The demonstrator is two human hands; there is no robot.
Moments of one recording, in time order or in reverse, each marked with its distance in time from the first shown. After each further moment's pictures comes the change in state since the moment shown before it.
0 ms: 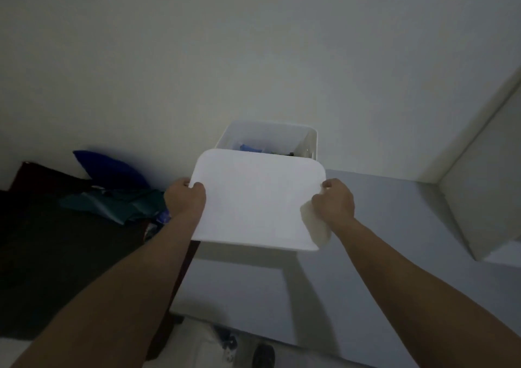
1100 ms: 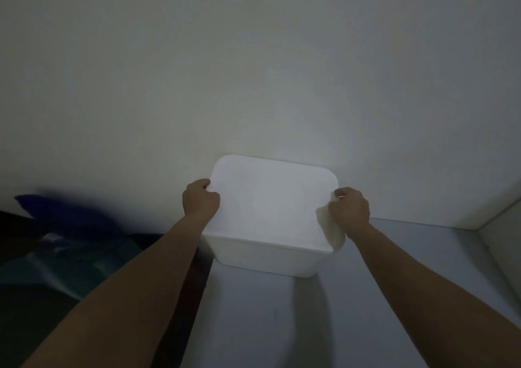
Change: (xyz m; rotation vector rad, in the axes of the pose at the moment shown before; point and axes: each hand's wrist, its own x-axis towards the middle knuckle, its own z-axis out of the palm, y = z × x) left_hand 0.193 0.074 0.153 0.122 -0.302 0.023; right_hand 0.221 -0.059 0.062 -0.016 0.049 0.108
